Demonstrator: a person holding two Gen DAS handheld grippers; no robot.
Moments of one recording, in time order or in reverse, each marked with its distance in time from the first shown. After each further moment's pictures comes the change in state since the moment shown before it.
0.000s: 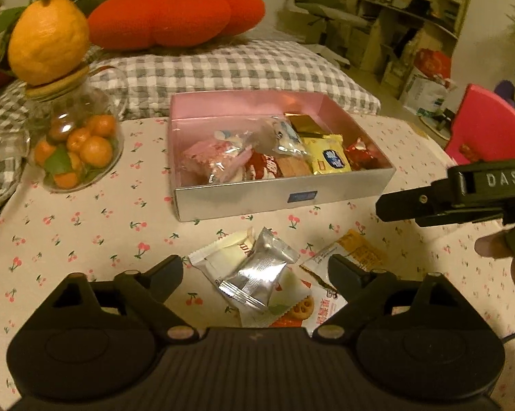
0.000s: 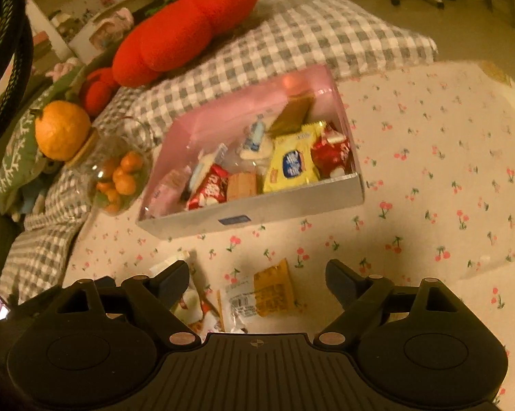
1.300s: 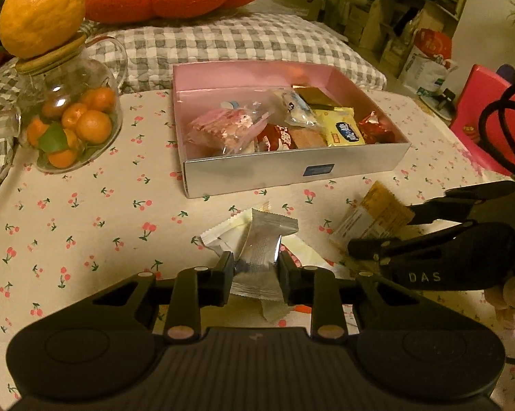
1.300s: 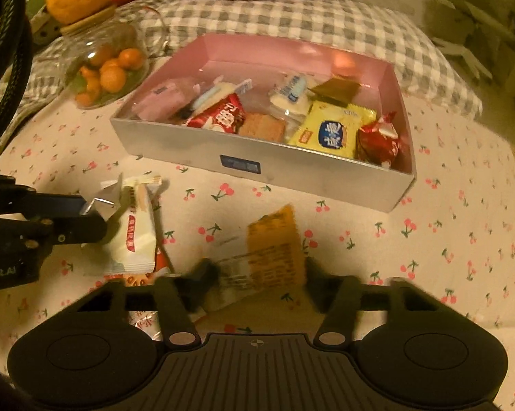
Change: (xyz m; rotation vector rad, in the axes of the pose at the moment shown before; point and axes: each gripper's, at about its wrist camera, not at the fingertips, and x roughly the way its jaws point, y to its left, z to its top) left arm 0.013 0.018 -0.002 -0.008 0.093 -0.022; right arm 0.057 0.046 -0.030 -0.435 0.070 -0.222
